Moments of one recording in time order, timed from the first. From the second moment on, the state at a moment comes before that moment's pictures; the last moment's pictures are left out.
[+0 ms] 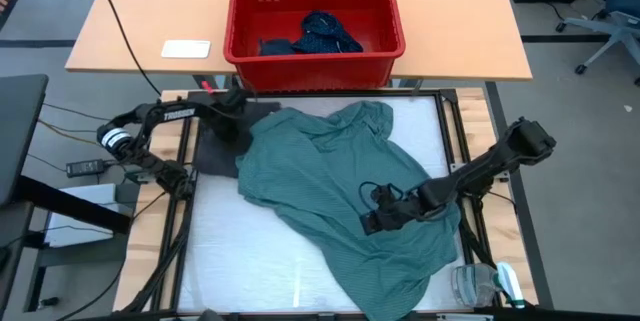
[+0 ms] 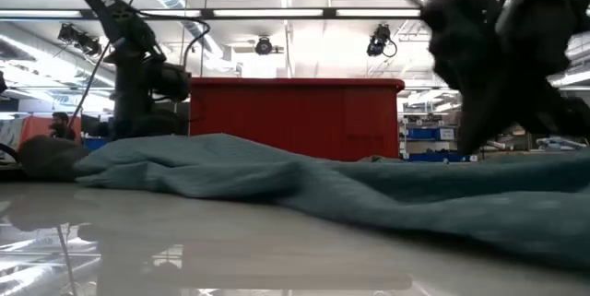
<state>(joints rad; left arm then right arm) 0.94 1.47 0.74 -0.76 -0.01 -0.15 0.41 1.50 0.71 -0.20 0.13 1.60</state>
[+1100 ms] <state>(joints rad) 0.56 0.90 0.64 -0.93 0.35 -0.53 0.59 1.40 0.71 -0.20 0.33 1.54</state>
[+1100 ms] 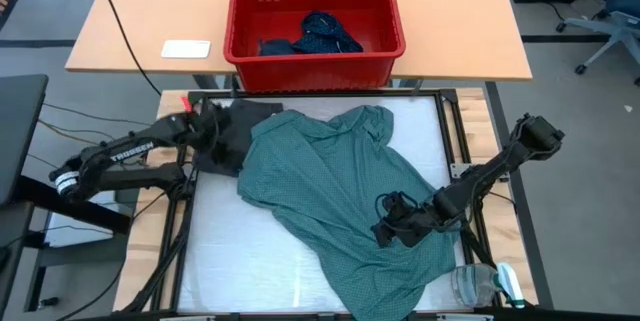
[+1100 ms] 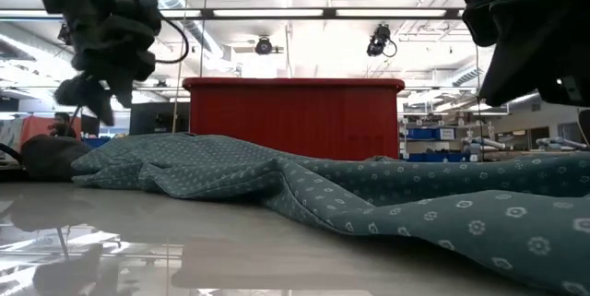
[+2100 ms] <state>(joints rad) 0.03 0.91 0.60 -0.58 0.36 -0.97 0.80 1.57 0.78 -0.39 0.00 1.75</state>
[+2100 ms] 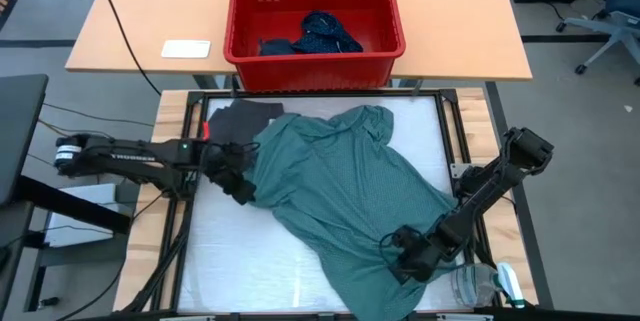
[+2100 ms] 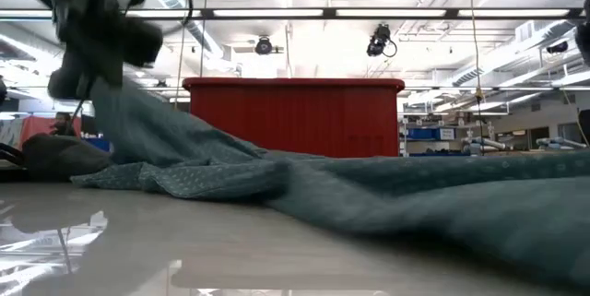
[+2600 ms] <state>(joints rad) -0.21 0.91 0.82 -0.96 0.48 -1.15 0.85 1.56 0.78 -0.09 -0.47 1.38</state>
